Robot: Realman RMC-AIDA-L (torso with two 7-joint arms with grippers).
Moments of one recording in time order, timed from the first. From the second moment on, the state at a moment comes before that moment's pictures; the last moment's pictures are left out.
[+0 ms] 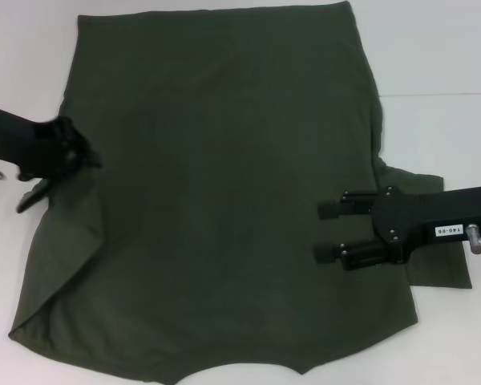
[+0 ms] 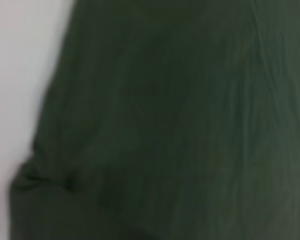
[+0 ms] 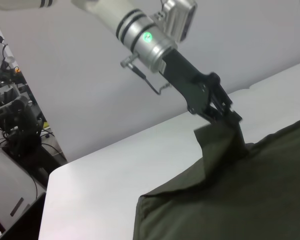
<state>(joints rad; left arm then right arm) -0.95 -1.82 0.48 0.44 2.68 1.34 -2.85 0.68 1.95 -0.77 -0.49 -2.00 -1.67 1.46</state>
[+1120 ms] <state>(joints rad) -0.68 -1.88 0.48 0.49 2.23 1.26 -2.58 0.69 1.95 -0.77 -0.50 -2.00 -1.65 1.49</state>
